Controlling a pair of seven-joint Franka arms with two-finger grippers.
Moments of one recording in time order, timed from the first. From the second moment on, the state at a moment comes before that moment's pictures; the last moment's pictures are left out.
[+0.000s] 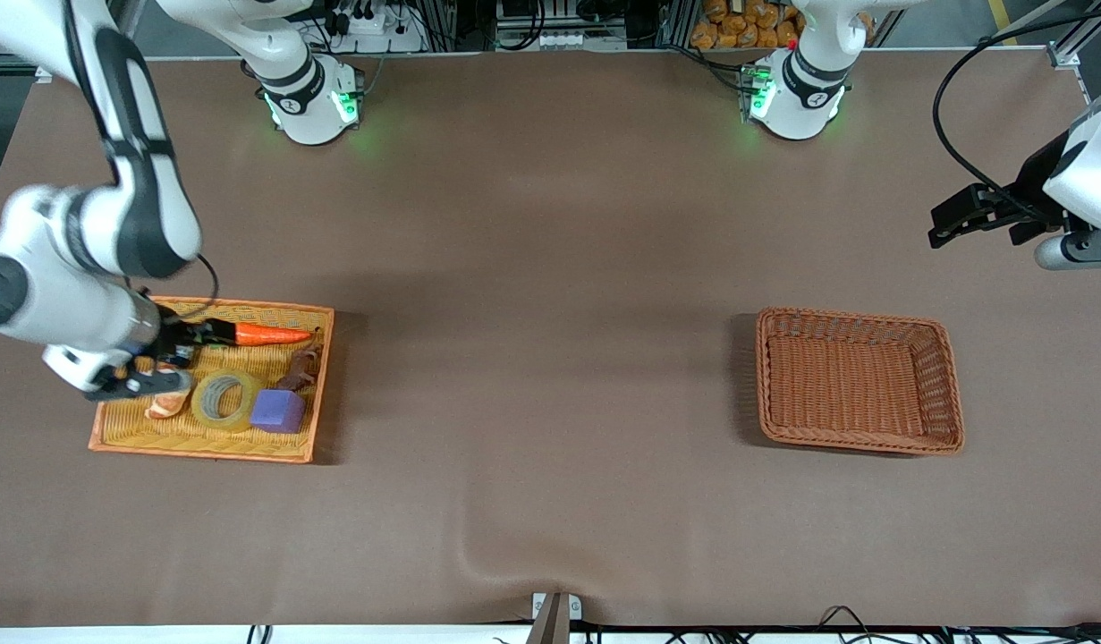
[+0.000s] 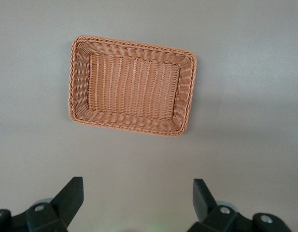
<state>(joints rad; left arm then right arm) 0.06 0.05 -0.15 -1.49 -0.01 1.50 -0.14 0.14 0.40 -0.18 -1.83 0.02 2.06 -0.26</state>
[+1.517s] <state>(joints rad) 0.06 0.05 -0.16 -1.49 0.01 1.51 -0.14 0.11 0.58 -0.18 -1.81 0.09 2.24 -0.44</state>
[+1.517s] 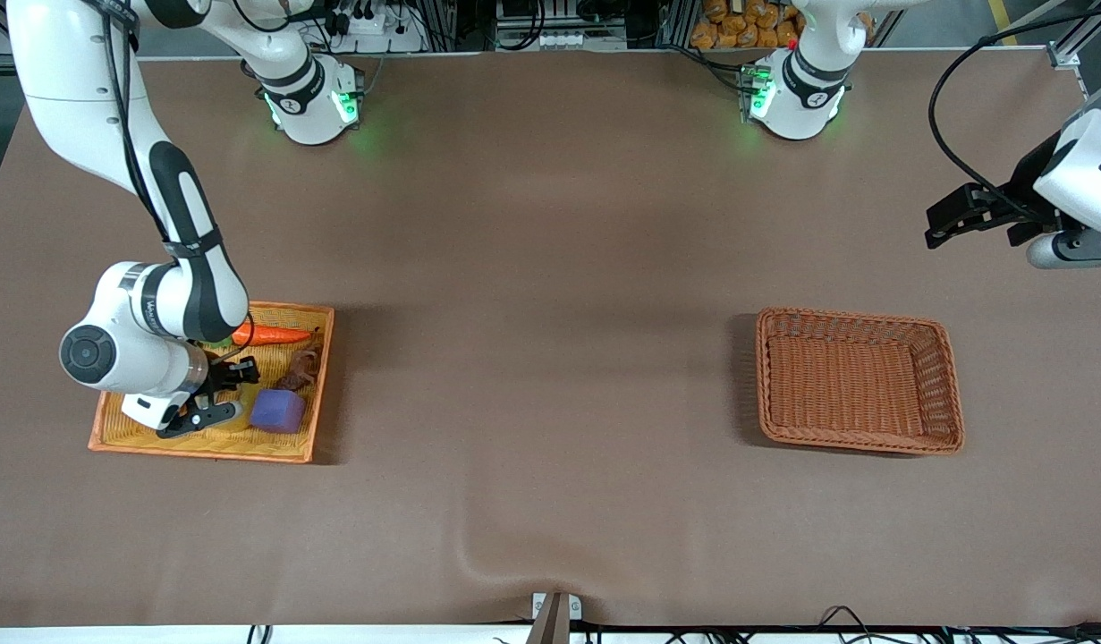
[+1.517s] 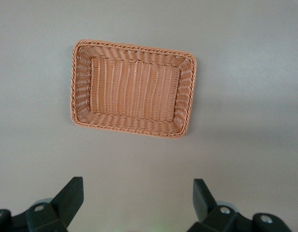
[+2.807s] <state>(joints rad) 0.12 0.02 -0.15 -1.48 0.01 1.51 0.01 0.81 0.61 -0.15 -1.33 0.22 1.98 0.70</state>
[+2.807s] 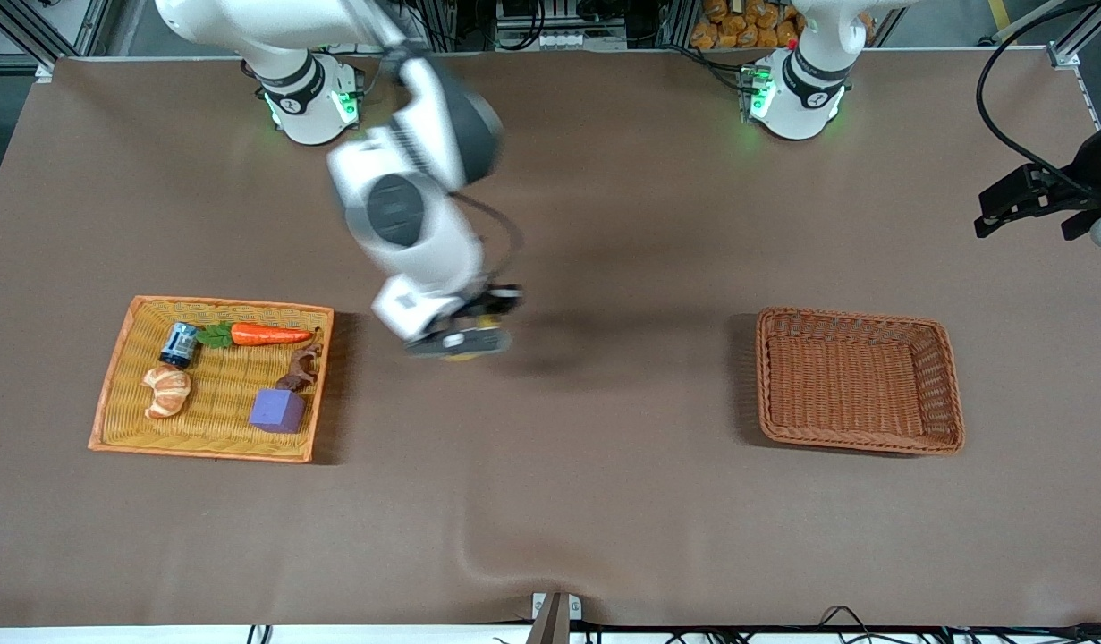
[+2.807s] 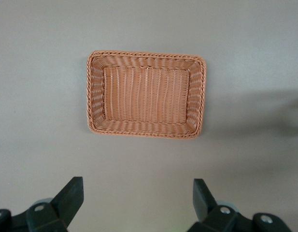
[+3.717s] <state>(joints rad) 0.08 0.13 -0.19 -1.57 0.01 1.66 -0.10 0.70 0.79 -0.10 -1.08 0.22 1.91 0.74</state>
